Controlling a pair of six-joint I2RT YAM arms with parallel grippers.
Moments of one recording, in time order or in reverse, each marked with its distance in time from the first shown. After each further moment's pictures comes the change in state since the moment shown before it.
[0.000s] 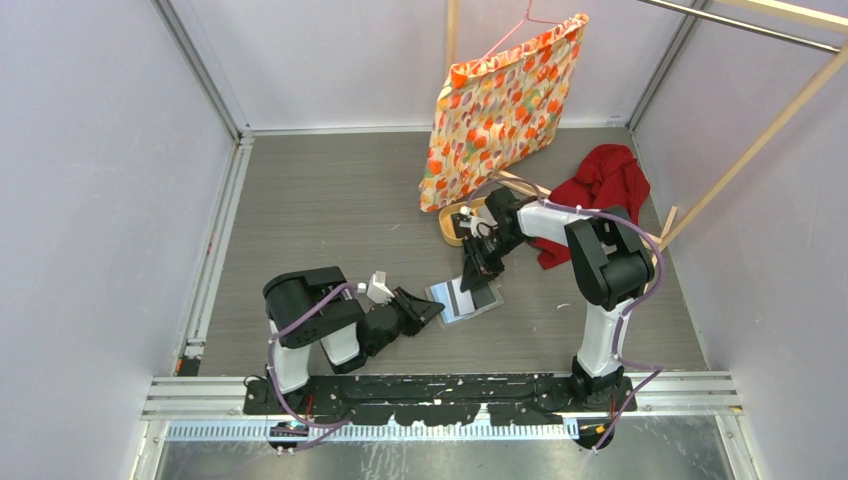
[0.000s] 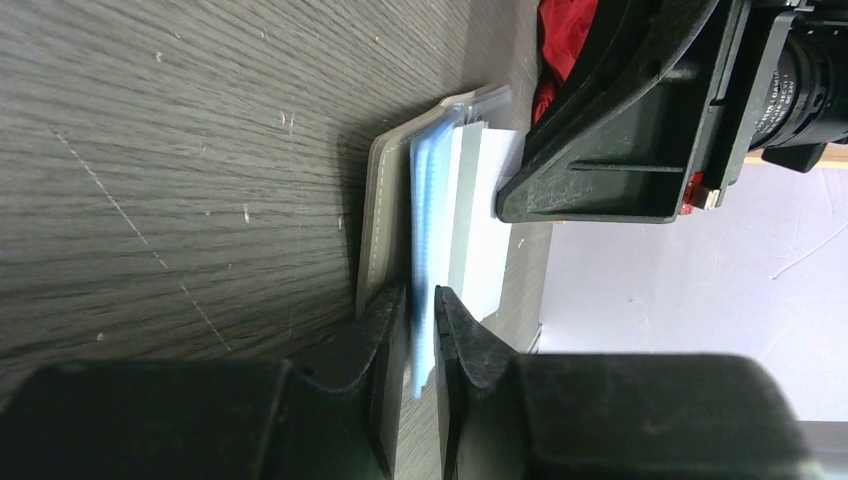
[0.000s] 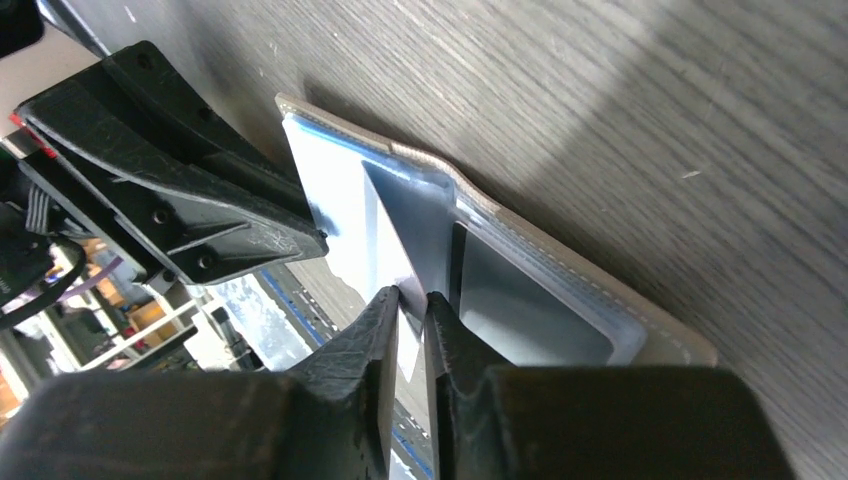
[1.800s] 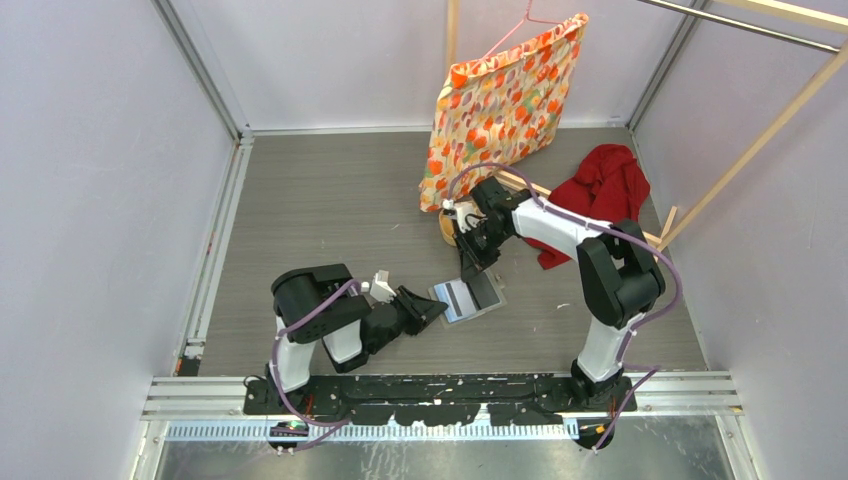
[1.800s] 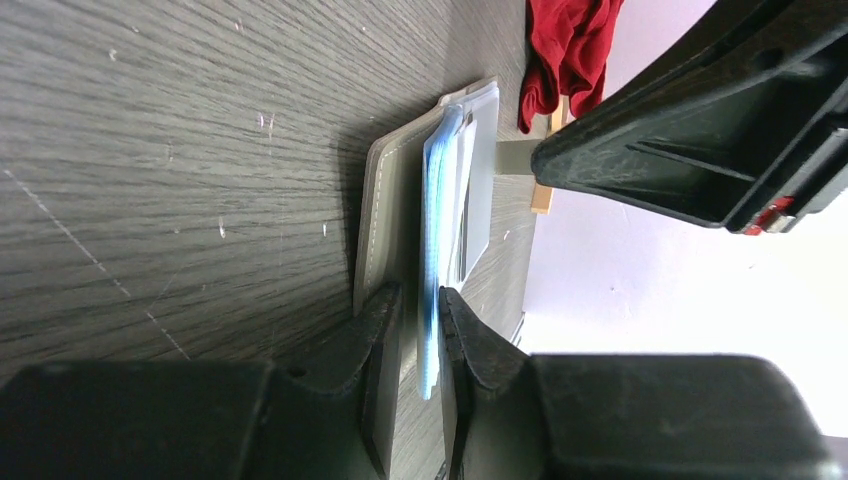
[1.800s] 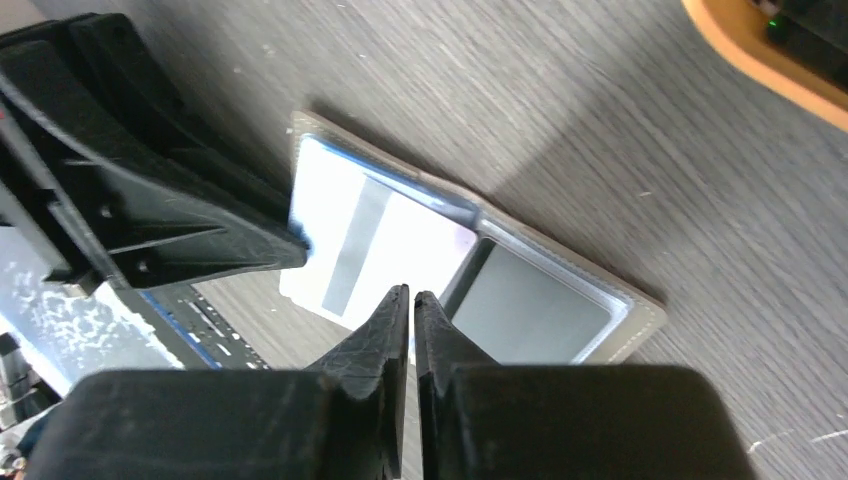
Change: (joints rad) left arm 0.019 0.055 0.016 0.065 0.051 -0.020; right arm 0.111 -0.121 0.076 -0.053 0.258 -0.160
